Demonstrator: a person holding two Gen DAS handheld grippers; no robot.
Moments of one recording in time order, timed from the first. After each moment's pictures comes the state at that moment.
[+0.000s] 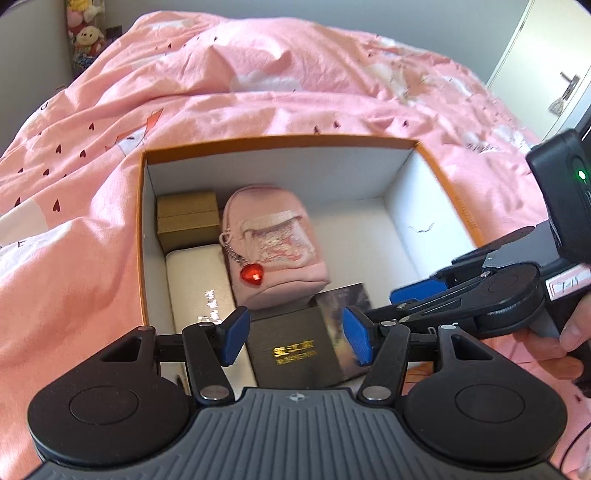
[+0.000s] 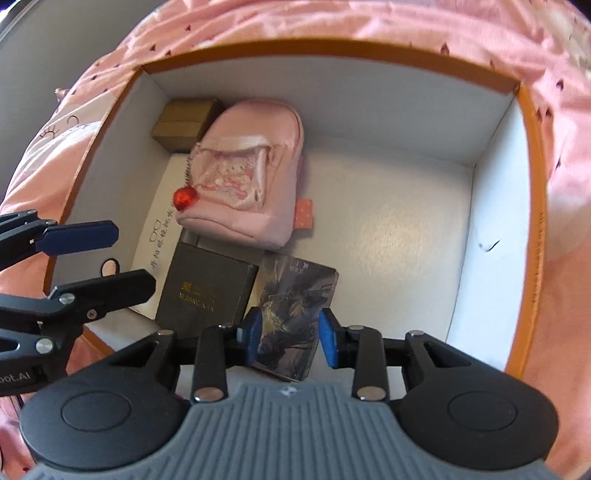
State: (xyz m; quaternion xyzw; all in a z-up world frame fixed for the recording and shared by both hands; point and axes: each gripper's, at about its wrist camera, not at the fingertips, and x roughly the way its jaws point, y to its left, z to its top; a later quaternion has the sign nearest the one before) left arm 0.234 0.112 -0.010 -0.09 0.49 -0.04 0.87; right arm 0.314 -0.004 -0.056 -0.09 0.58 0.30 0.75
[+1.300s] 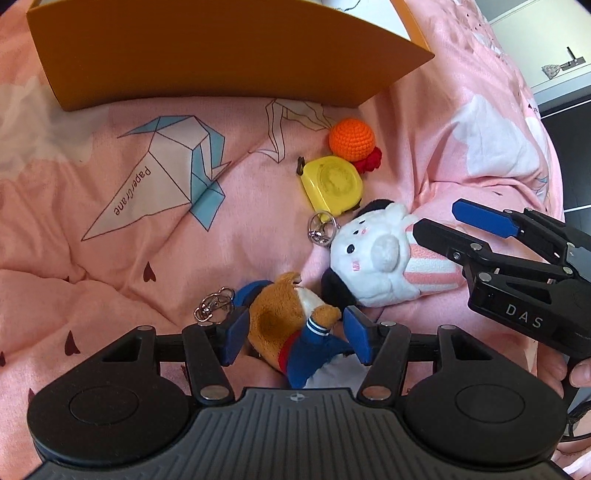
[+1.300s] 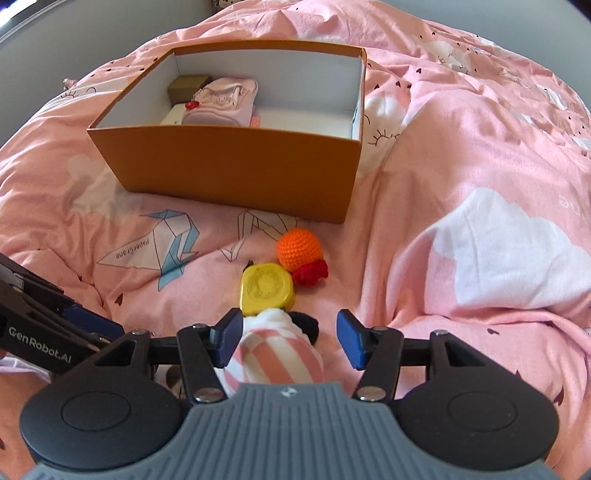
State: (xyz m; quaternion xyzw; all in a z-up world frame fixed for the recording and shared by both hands) left arm 0.112 0.026 -0.086 -0.20 0.65 -0.10 0.73; right arm 0.119 -0.124 -0.054 -0.11 0.49 0.21 0.84
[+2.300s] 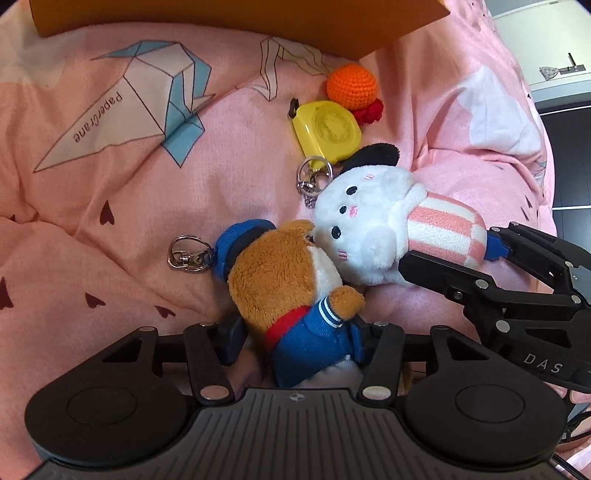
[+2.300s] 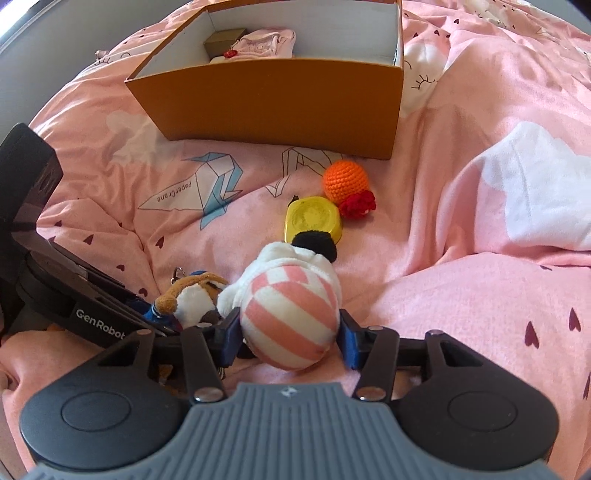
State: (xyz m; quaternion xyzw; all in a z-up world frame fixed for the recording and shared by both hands) left arm 0.096 0.017 -0.108 -0.25 0.66 -0.12 0.70; right arm 0.103 -0.133 -0.066 -0.08 0.55 0.28 0.78
